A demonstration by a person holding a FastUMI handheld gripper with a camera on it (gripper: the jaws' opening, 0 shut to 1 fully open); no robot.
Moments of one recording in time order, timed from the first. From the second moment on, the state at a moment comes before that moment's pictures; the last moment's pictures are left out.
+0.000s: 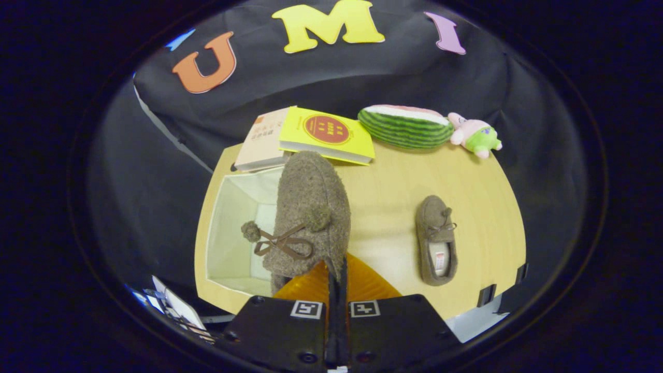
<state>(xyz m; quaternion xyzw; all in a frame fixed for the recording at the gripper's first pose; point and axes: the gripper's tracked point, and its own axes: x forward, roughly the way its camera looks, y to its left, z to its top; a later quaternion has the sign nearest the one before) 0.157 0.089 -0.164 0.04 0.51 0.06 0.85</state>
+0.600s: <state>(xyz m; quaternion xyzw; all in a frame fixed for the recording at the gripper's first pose) 0.184 0.221 -0.216 0.09 0.50 0.09 0.85</state>
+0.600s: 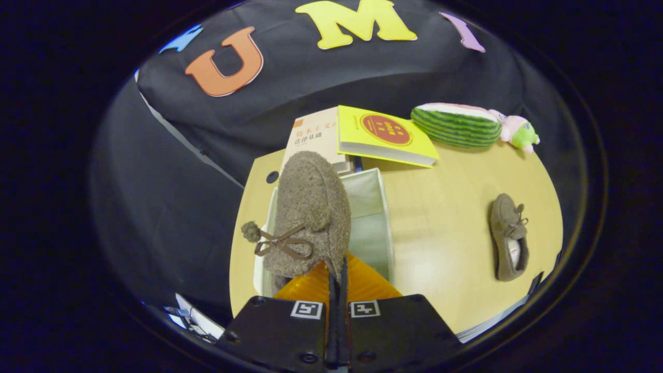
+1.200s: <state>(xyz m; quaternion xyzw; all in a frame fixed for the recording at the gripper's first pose) 0.183 0.268 -0.295 0.09 0.52 0.10 0.84</state>
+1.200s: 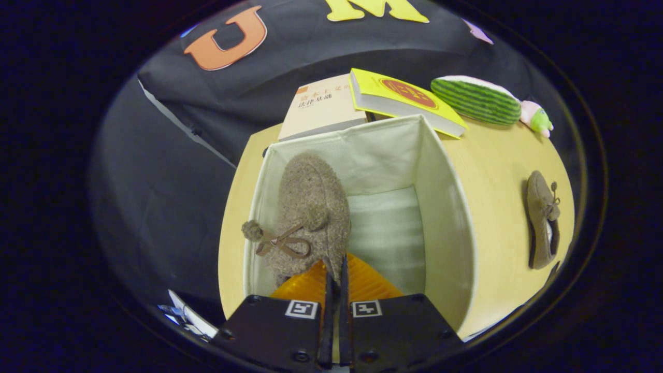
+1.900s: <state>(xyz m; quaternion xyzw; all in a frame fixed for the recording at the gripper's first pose) 0.176 0.217 -0.216 -0.01 0.45 0.13 0.88</state>
